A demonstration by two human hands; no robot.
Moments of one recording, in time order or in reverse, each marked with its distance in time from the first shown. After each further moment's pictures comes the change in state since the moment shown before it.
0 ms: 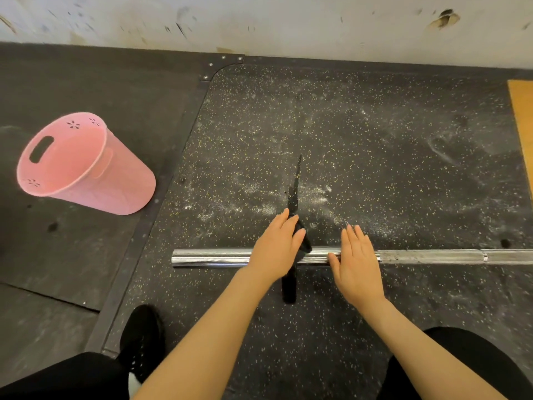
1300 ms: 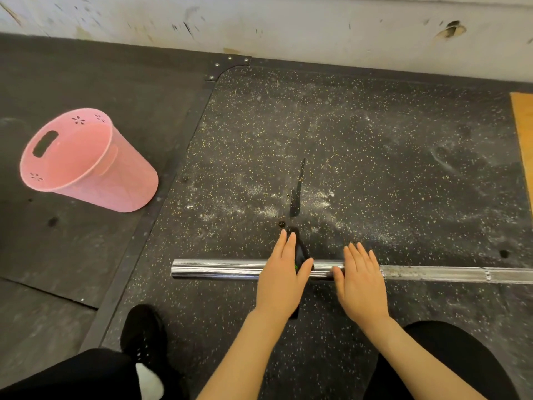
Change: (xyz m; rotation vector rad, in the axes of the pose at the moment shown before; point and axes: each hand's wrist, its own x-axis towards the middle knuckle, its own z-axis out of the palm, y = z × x) left_hand -0.044 0.002 0.035 -0.123 0.190 -0.083; right_hand -0.017 -0.004 -0.003 -0.011 -0.037 0.021
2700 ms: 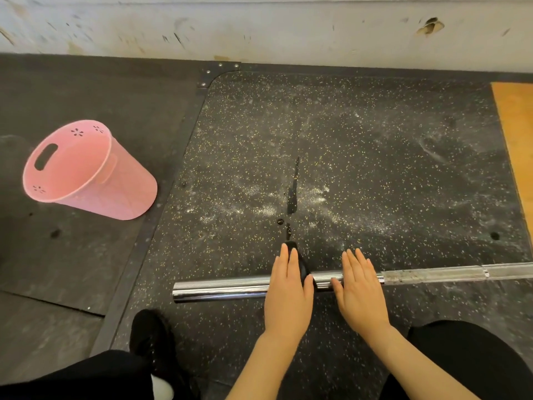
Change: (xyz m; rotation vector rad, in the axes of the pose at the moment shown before) left_hand -0.046 0.005 0.013 0.072 -0.001 -0.034; right_hand -0.039 -0.004 0.013 0.005 -0.004 0.023
